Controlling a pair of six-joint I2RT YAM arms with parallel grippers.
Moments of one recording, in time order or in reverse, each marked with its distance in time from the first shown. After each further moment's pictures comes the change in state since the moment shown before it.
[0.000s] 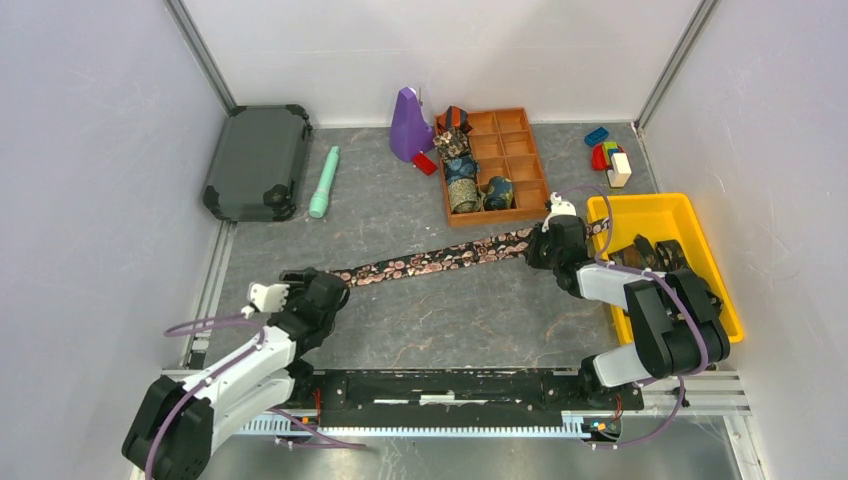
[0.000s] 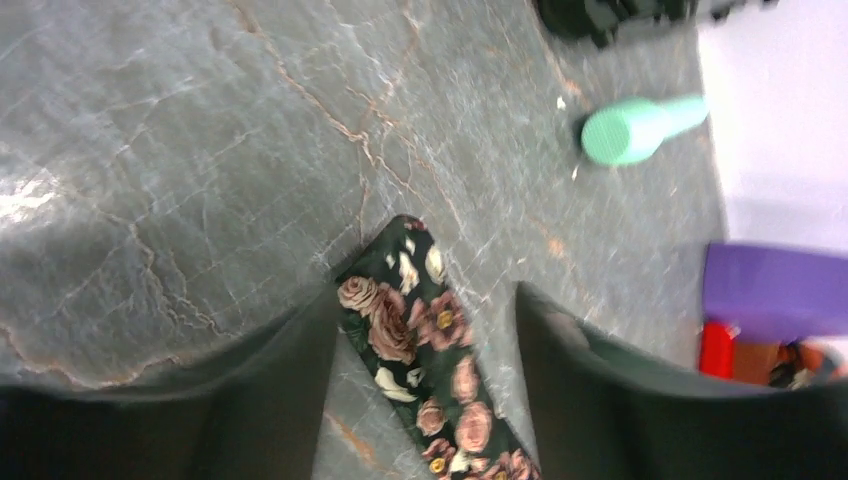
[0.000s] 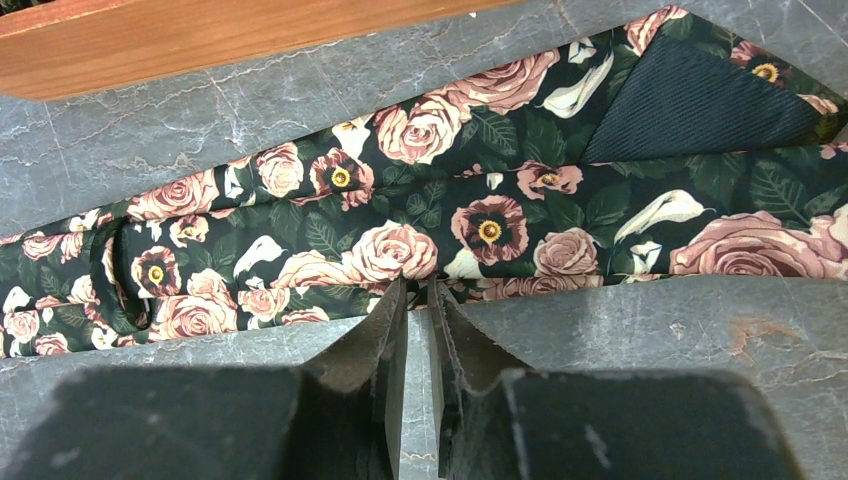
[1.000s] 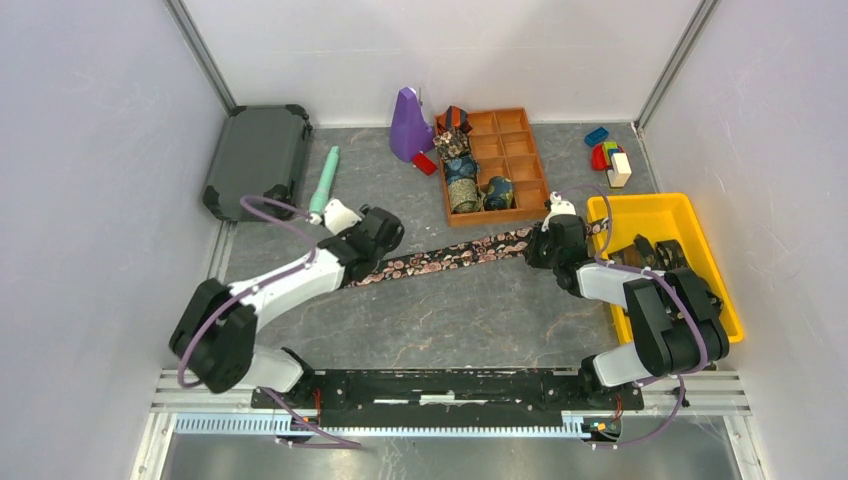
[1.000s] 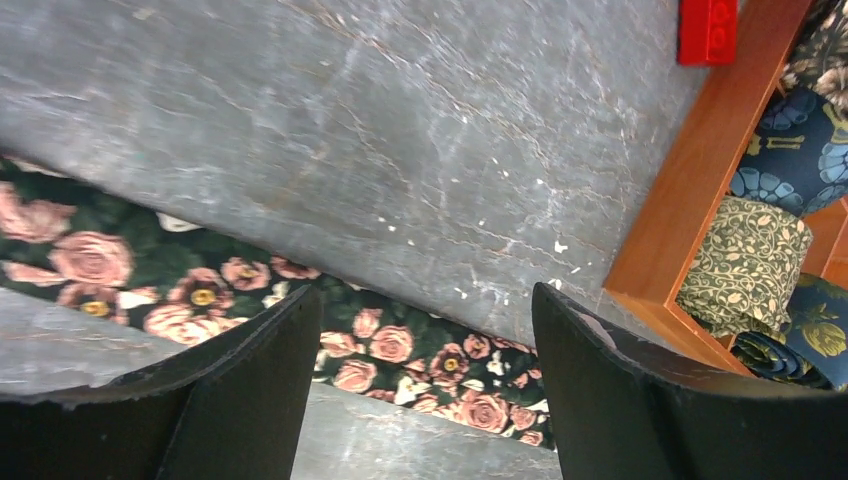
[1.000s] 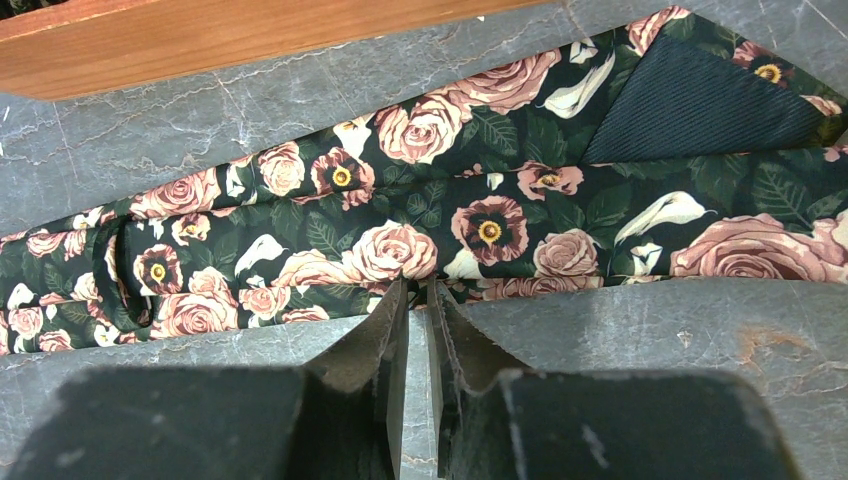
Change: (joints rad) left arm -0.150 0.492 0.593 -0.137 0.333 0.309; right arm -0.002 0.009 0.004 0.008 -0.022 -0.002
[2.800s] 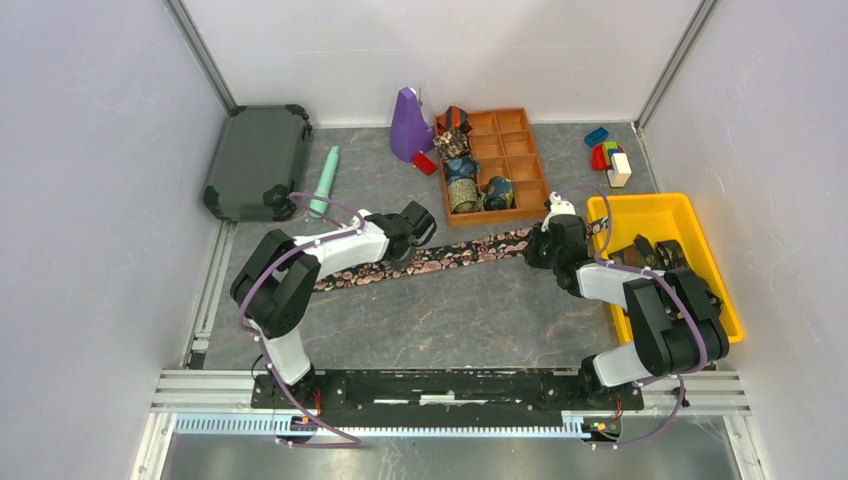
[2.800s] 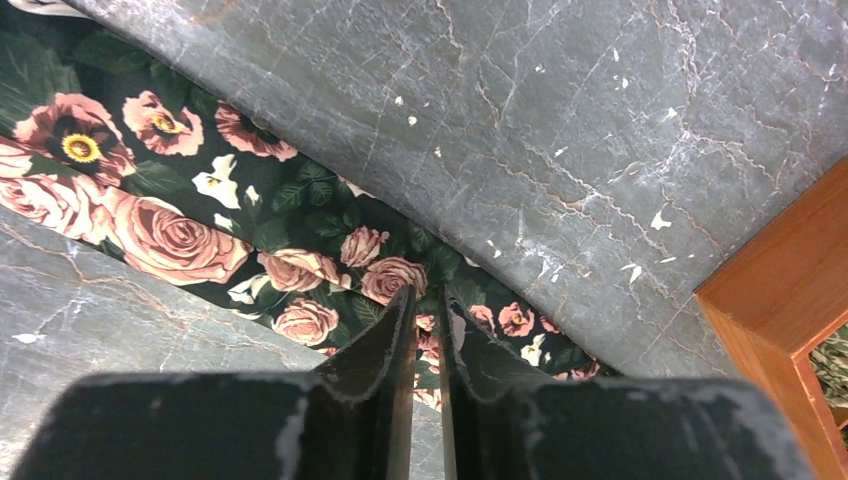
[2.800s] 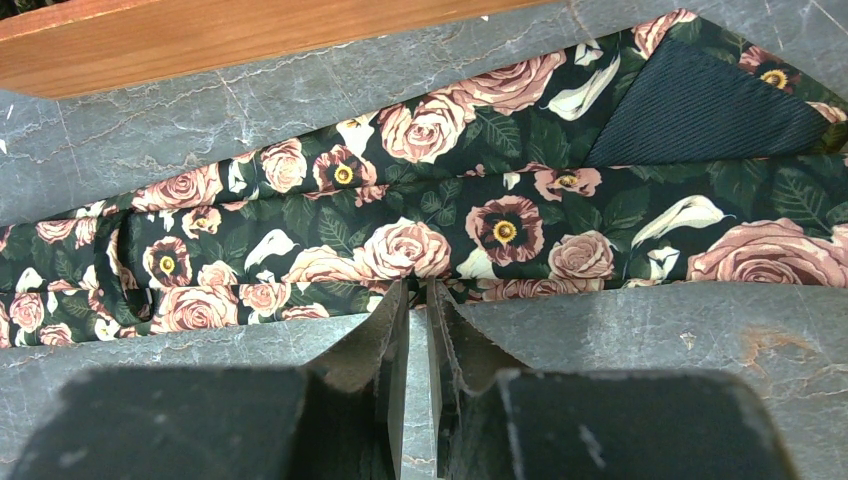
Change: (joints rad) left arm -0.053 0.431 0.318 -0.261 0.183 -0.333; right arm 0.000 0.001 0.000 0.003 -0.007 0.000
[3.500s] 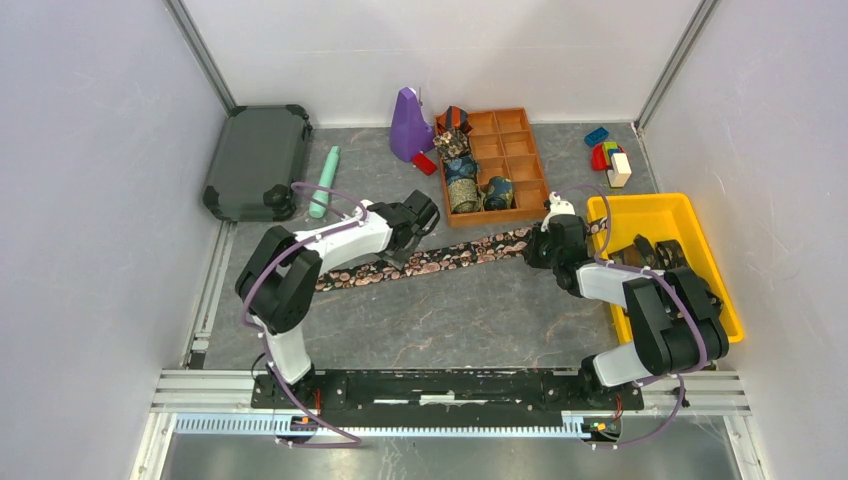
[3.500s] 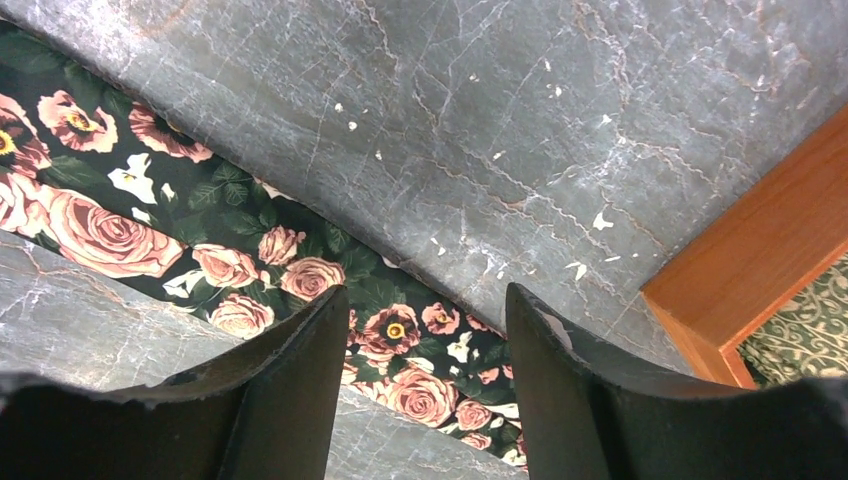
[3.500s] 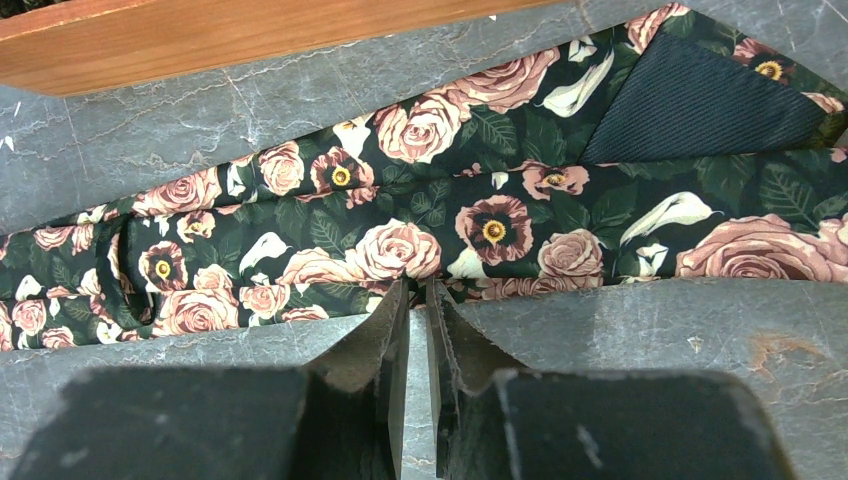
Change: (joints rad) left arm 0.011 0.025 0.101 -0.059 -0.003 0.001; right arm 0.000 0.003 0.000 0.005 -0.010 0.000
